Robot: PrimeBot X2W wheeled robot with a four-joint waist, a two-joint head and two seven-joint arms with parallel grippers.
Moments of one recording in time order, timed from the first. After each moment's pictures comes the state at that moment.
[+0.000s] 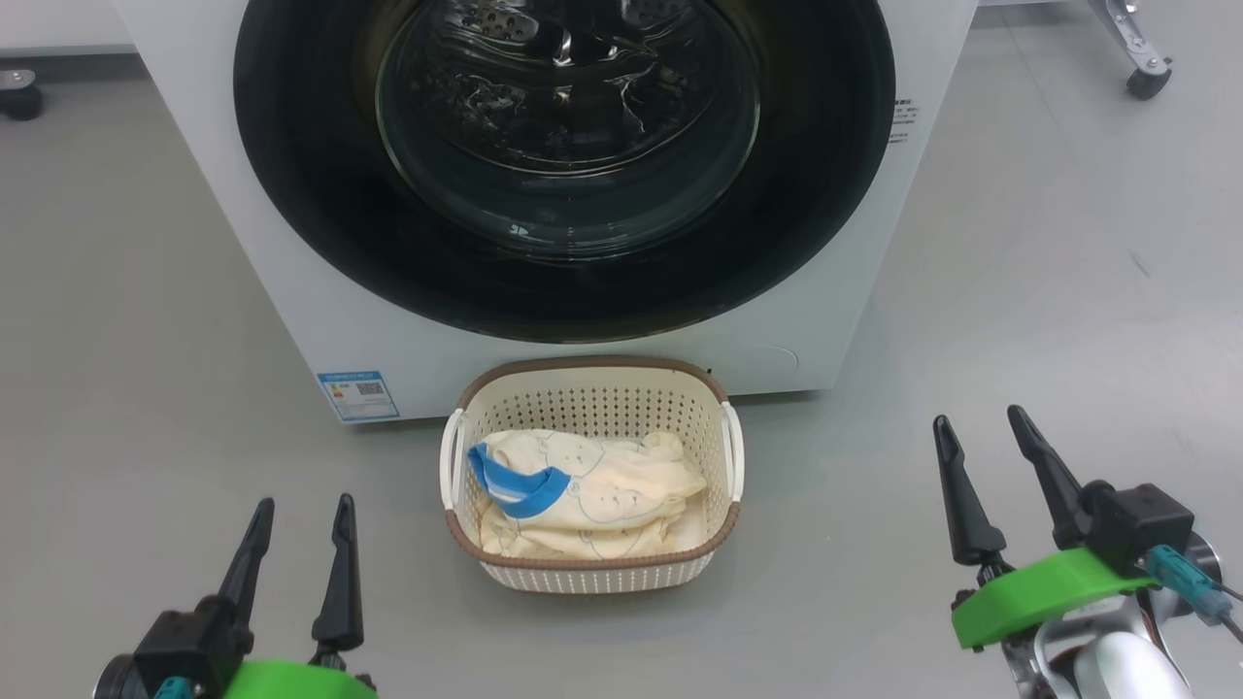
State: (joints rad) left arm 0.01 0.10 -0.09 0.16 -0.22 -0.13 -0.25; right arm -0.01 -0.09 0.10 0.15 0.20 0.13 -0.25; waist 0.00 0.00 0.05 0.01
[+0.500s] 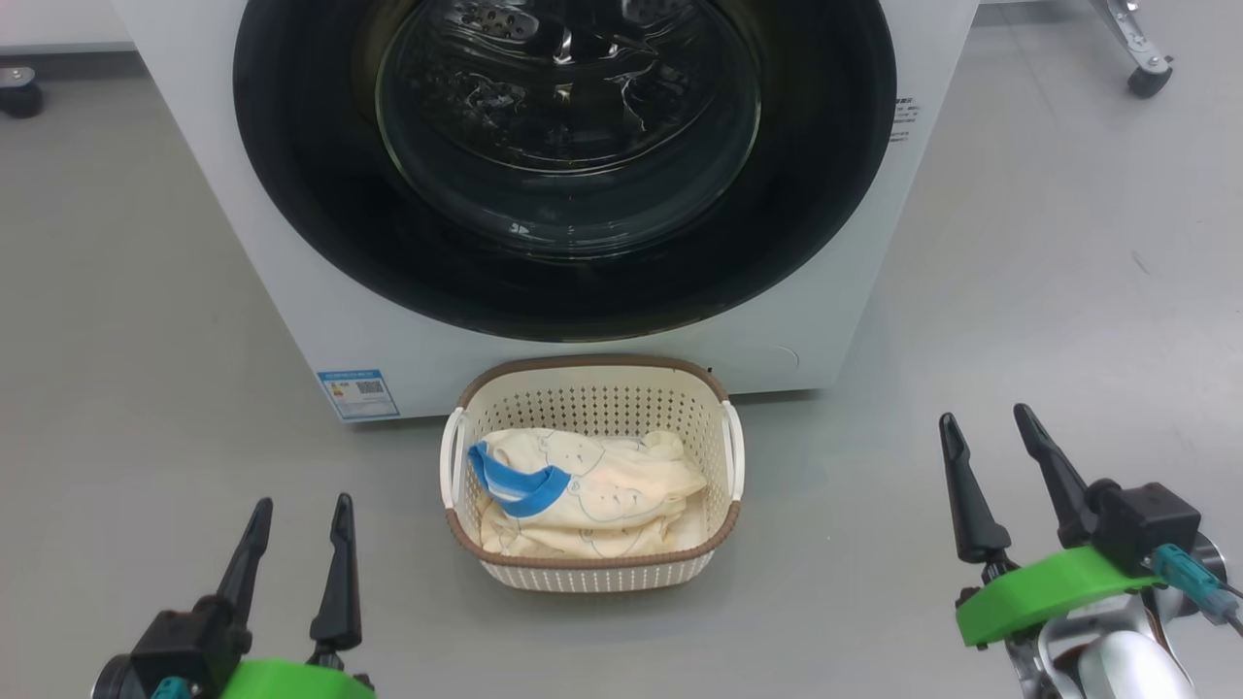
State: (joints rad) left arm 0.01 0.10 -0.09 0.16 -0.22 -0.13 -0.25; right arm -0.01 -0.09 0.08 0.15 0.20 0.13 -0.25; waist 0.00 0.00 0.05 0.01
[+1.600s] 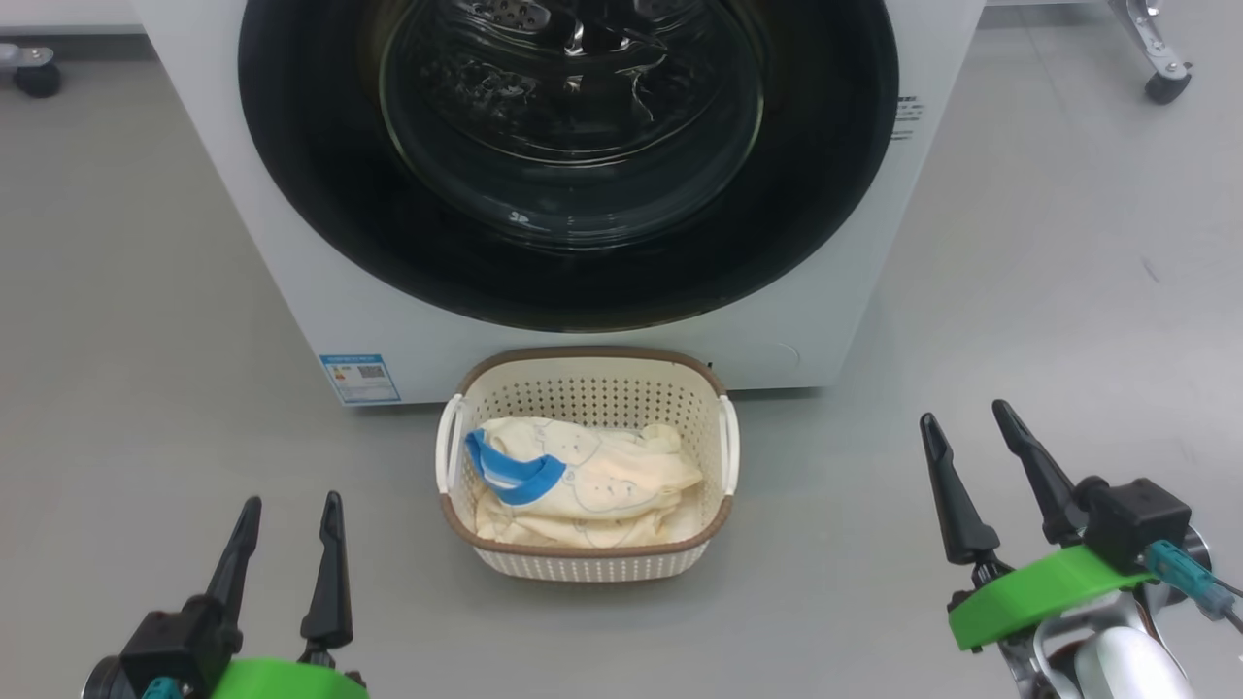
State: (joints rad) left arm 0.01 0.11 -0.07 0.16 -0.22 -0.13 -0.25; right arm -0.02 -0.09 0.09 0.15 0.20 0.13 -0.25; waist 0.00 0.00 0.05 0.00
